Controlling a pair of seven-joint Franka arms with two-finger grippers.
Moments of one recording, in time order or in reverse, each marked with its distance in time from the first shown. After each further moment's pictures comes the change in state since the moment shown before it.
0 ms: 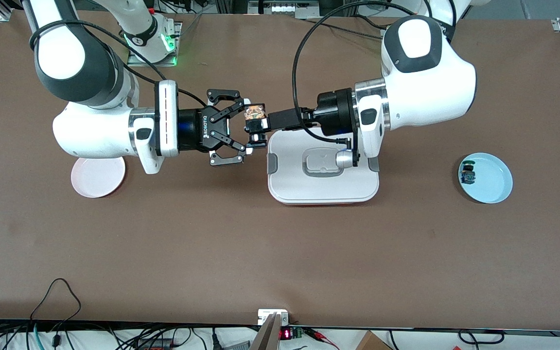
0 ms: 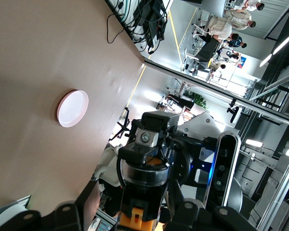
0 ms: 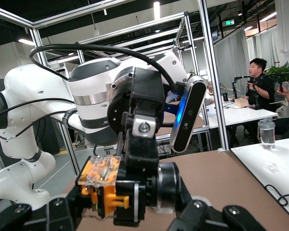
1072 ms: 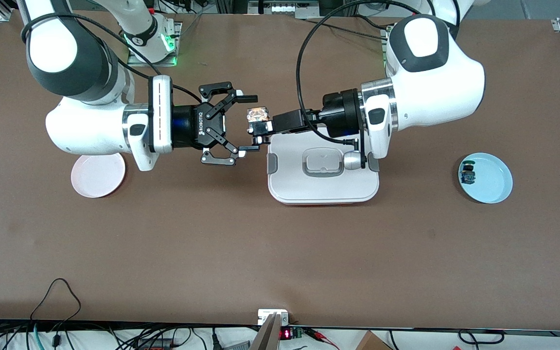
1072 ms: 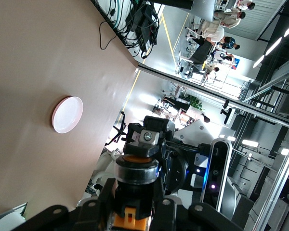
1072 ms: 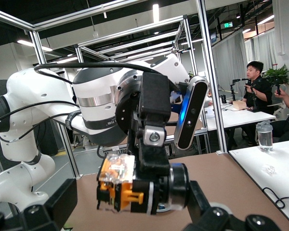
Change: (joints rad) left arm 0.013 -0.003 0.004 0.017 -0.005 0.002 0.018; right arm -0.001 -0.023 -0.009 -0.005 0.006 0.000 0.008
